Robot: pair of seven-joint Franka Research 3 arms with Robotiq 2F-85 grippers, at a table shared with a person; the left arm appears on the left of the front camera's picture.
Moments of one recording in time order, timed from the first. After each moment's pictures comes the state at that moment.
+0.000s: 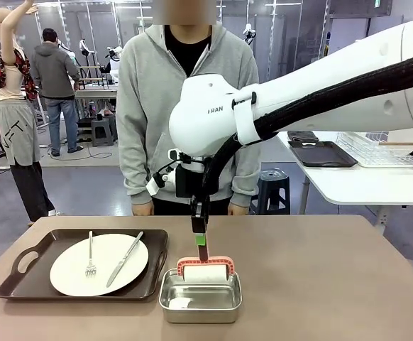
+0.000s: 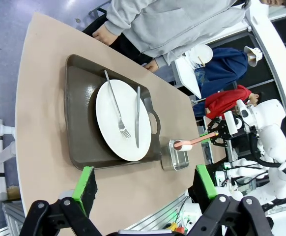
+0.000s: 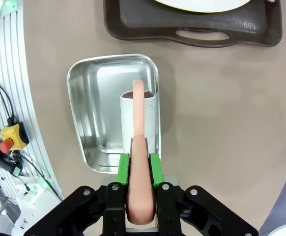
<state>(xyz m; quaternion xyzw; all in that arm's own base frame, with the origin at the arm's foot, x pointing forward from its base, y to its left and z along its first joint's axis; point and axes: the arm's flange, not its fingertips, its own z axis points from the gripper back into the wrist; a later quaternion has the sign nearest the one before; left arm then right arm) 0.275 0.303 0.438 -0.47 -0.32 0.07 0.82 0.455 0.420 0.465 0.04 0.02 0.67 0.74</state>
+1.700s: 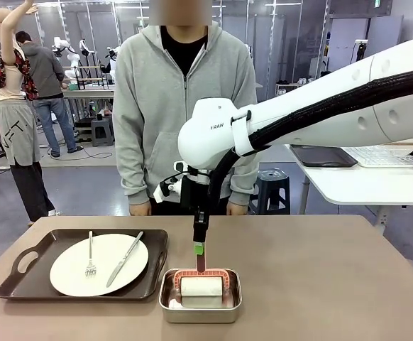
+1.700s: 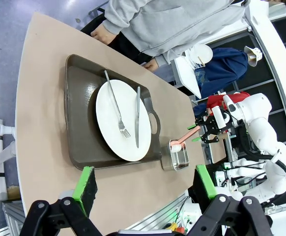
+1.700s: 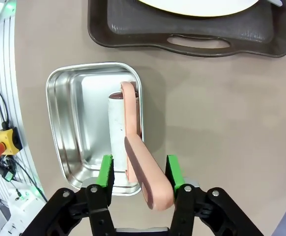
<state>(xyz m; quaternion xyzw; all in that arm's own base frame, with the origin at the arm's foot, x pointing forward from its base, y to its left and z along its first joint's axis) 0.275 0.303 0.438 -0.47 -0.32 0.07 0.82 0.488 0.411 0.425 0.08 0.01 0.68 0.73</state>
